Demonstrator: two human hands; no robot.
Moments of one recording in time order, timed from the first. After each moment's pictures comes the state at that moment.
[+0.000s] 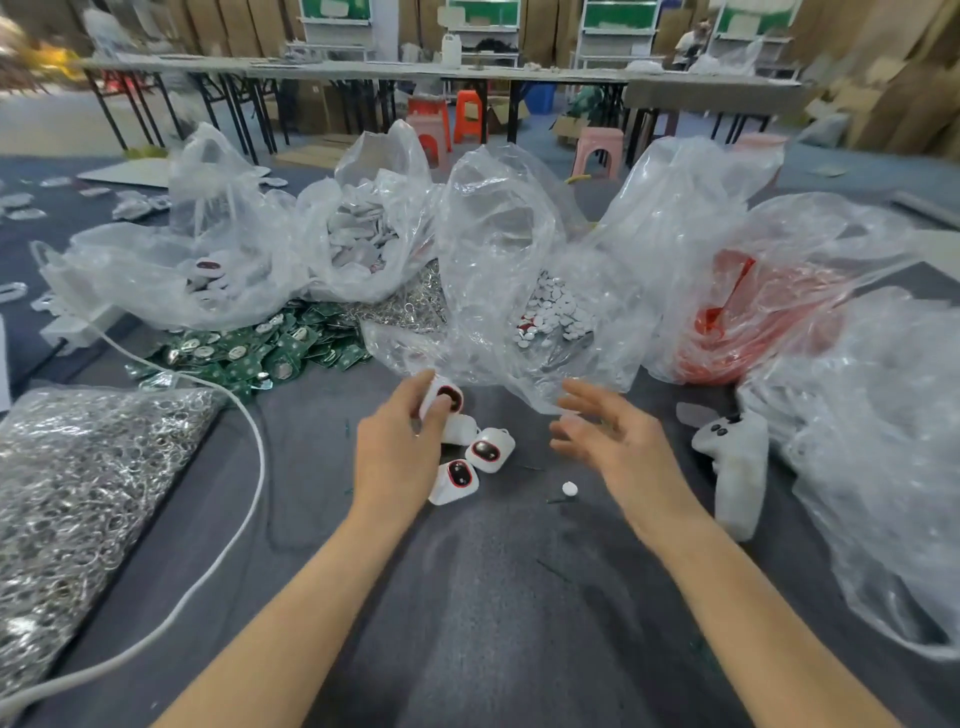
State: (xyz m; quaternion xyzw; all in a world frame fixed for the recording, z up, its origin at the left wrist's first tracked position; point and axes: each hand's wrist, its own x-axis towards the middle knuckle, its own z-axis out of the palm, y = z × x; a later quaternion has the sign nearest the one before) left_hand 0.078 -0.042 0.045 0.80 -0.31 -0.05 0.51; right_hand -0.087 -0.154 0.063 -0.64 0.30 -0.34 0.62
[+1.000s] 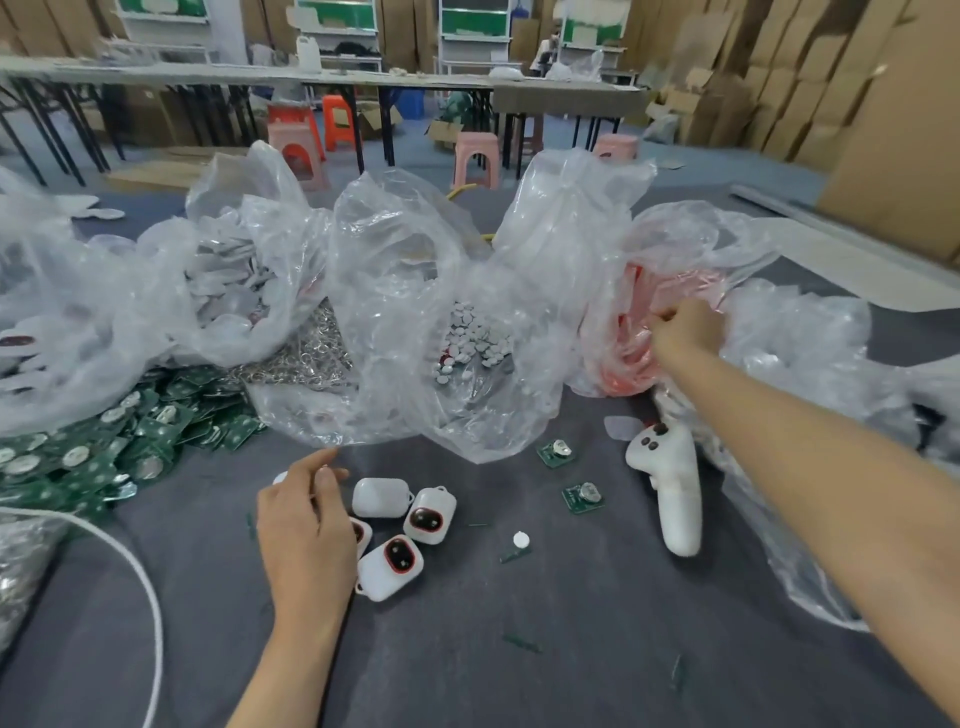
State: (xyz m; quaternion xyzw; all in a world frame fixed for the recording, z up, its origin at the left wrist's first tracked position) left_hand 0.107 -0.061 0.008 0.78 -0.30 0.01 0.55; right_hand -0.114 -0.371 0.094 -0.64 0.67 -0.35 0.16
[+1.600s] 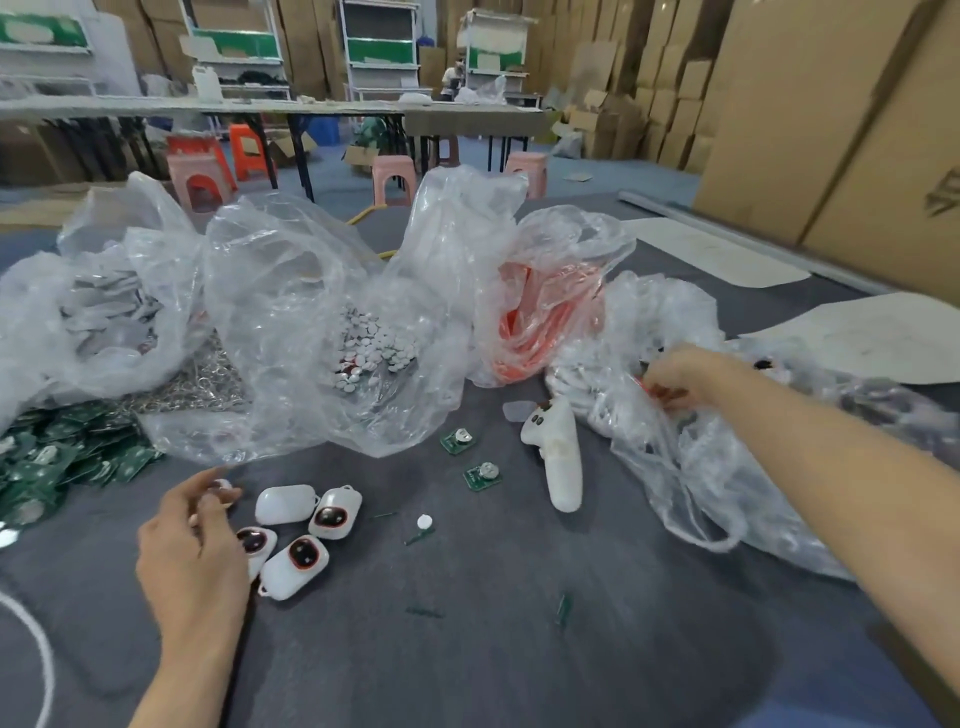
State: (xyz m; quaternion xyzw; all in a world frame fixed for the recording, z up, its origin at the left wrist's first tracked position) left_hand 0.104 -0.051 0.009 0.76 -0.29 0.01 0.58; right_hand -0.257 -0.337 0.101 -0.59 0.74 -0.08 0.32
